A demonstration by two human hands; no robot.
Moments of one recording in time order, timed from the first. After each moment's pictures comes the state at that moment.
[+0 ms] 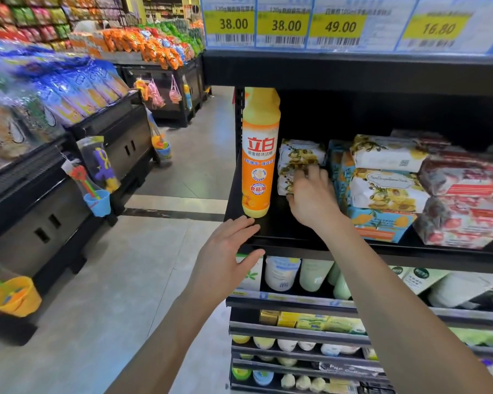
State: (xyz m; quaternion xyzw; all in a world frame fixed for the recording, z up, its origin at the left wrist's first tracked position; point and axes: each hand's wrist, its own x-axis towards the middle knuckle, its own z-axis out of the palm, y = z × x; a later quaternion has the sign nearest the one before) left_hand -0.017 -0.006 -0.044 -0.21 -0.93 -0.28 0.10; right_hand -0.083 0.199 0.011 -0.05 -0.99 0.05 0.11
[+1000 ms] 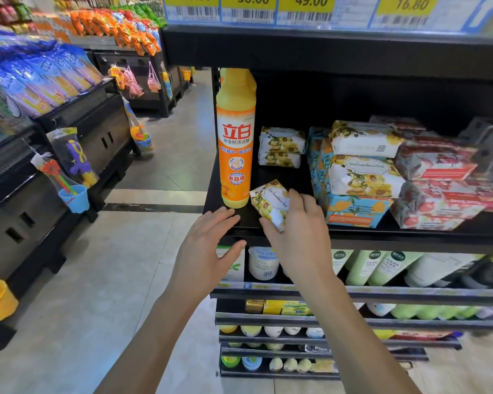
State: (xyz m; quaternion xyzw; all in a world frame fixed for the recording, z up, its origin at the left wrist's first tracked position) left_hand -0.012 0.000 -0.051 -0.23 -0.90 -0.33 0.19; right_hand 0.017 0.172 -0.010 -0.10 -0.95 0.23 0.20
